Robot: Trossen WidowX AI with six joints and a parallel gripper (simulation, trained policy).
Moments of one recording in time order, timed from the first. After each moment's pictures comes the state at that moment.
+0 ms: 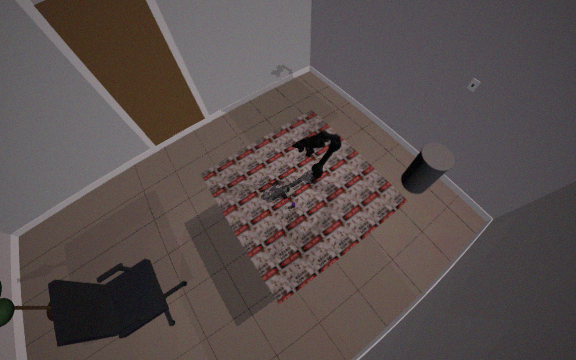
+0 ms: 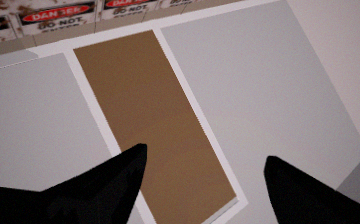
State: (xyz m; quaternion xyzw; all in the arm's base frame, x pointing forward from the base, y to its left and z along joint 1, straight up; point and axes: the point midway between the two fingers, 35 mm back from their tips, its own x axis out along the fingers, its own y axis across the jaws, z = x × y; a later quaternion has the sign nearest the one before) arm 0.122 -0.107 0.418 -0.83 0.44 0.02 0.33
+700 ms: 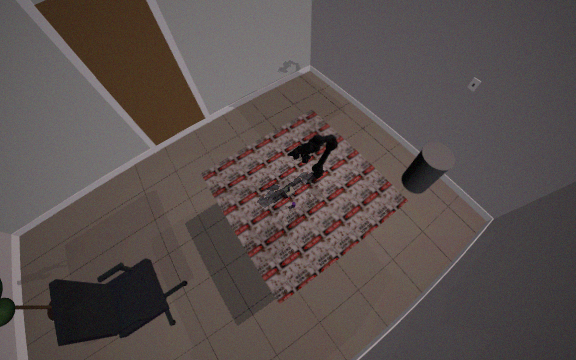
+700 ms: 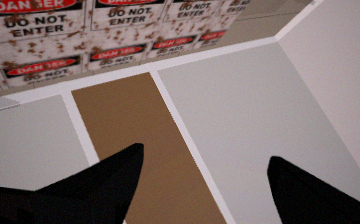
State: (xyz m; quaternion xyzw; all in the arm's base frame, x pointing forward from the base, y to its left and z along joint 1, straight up) arm 0.183 -0.084 0.397 -0.82 0.42 0.09 0.37
